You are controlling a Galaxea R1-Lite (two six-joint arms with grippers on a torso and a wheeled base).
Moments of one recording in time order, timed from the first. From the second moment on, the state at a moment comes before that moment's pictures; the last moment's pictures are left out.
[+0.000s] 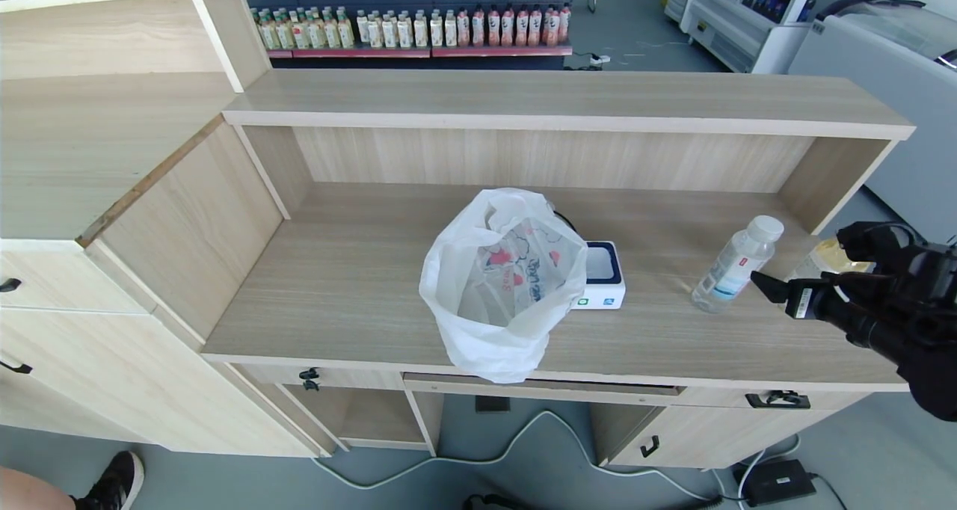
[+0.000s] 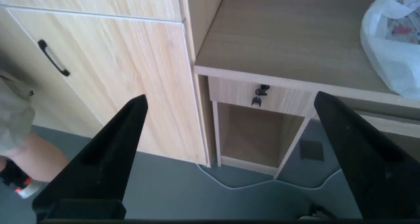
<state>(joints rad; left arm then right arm) 0.00 0.00 0.00 -0.05 0.19 0.01 -0.23 1.96 -0.64 -1.17 0.16 -0.10</state>
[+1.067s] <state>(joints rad) 0.00 0.00 0.00 -0.05 0.19 0.01 -0.13 2.15 -0.84 -1.17 0.16 -0.10</state>
